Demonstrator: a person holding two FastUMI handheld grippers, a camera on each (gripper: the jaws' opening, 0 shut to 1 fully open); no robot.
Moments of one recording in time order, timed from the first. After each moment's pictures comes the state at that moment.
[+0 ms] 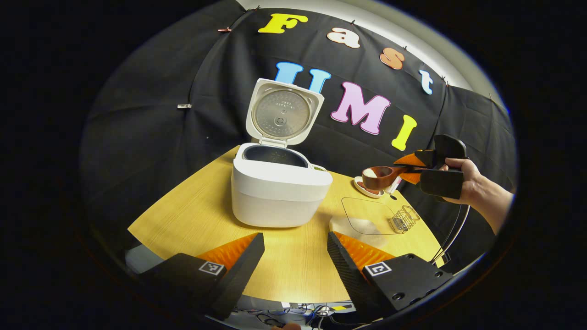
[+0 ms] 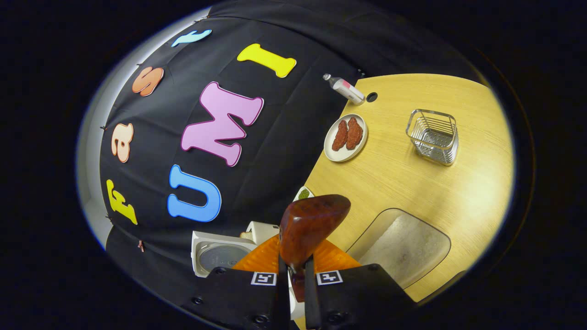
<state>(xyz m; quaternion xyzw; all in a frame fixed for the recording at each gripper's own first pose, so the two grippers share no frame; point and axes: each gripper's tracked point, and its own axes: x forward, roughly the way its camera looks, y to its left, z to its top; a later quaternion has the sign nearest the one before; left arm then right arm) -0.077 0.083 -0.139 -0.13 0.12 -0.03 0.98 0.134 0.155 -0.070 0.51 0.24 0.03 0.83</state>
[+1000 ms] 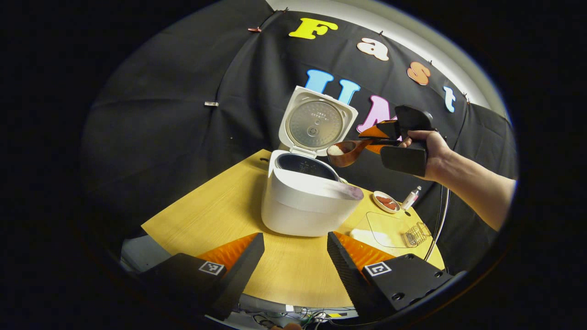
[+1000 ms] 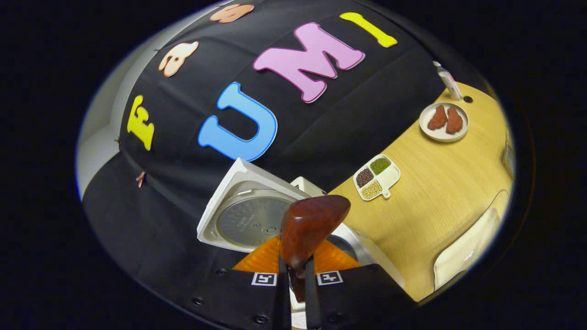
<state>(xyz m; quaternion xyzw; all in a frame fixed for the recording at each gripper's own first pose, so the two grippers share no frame) -0.080 0.144 -0.140 -0.17 0.11 0.04 0.98 0.172 0.400 -0.035 0.34 0.24 0.21 0.89</state>
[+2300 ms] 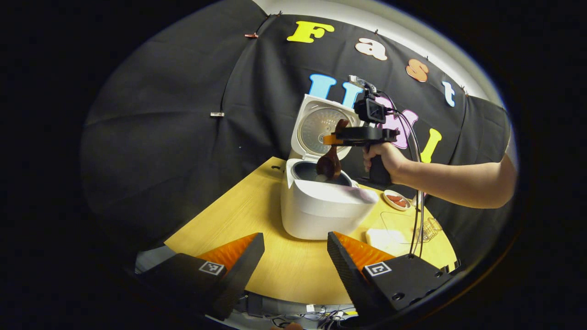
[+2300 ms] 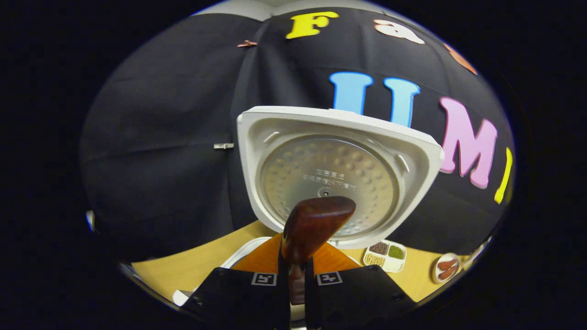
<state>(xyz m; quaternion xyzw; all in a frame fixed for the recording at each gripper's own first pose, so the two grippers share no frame) -0.094 0.181 -0.127 -0.14 0.10 0.04 0.98 0.160 0.546 -0.080 -0.18 0.07 0.39 0.90</state>
